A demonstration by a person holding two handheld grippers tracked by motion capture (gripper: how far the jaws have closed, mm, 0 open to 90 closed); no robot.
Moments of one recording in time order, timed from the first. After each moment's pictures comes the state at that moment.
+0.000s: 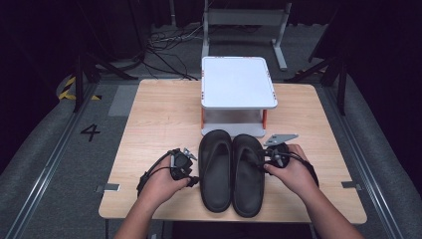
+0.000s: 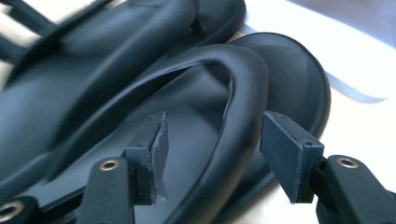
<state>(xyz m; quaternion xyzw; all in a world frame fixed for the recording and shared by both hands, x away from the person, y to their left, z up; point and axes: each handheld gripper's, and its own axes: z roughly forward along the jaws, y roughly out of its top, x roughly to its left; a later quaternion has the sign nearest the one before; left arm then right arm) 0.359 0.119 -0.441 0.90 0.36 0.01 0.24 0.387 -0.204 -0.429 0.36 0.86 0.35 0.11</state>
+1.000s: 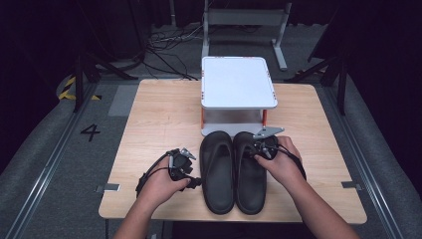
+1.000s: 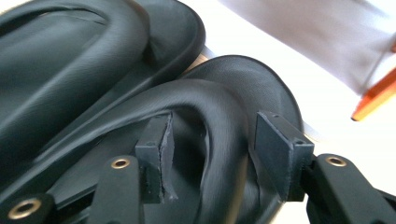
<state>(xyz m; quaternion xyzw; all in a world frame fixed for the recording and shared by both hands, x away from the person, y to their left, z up) 0.358 0.123 -0.438 0.89 0.37 0.00 0.27 0.408 -0.185 -0.428 0.35 0.86 0.32 0.19</state>
